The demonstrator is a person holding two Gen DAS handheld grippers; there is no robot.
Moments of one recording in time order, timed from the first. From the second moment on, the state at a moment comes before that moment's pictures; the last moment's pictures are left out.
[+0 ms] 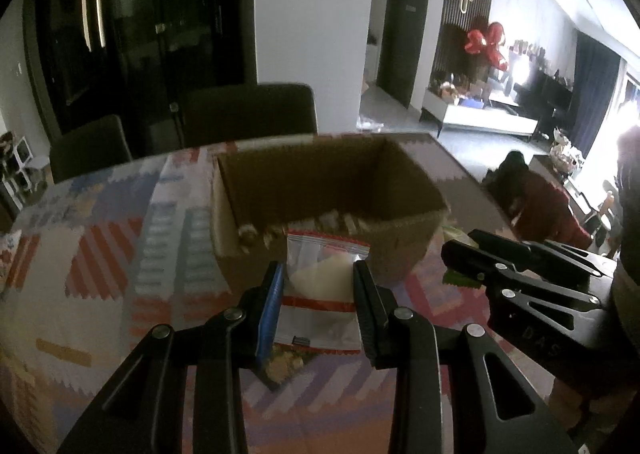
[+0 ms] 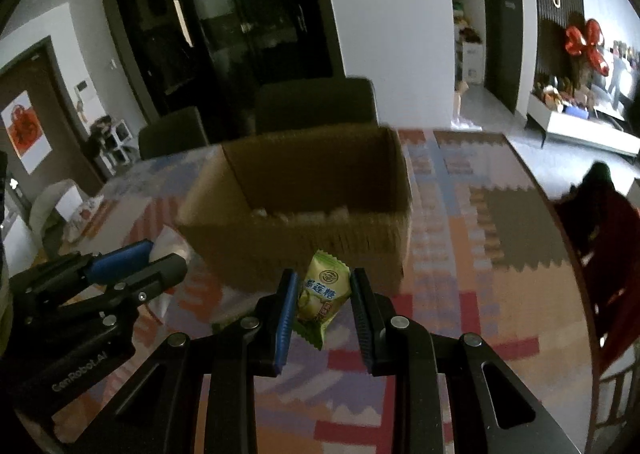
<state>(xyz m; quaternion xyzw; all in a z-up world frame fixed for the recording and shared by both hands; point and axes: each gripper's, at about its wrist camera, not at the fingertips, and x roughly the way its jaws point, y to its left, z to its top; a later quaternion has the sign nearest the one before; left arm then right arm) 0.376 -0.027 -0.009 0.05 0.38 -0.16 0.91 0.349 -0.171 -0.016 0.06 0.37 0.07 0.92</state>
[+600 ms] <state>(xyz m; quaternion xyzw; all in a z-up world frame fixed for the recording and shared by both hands) 0.453 -0.028 0.010 0.05 0.39 -0.17 0.91 0.423 -0.156 0.016 0.03 0.37 0.09 0.93</state>
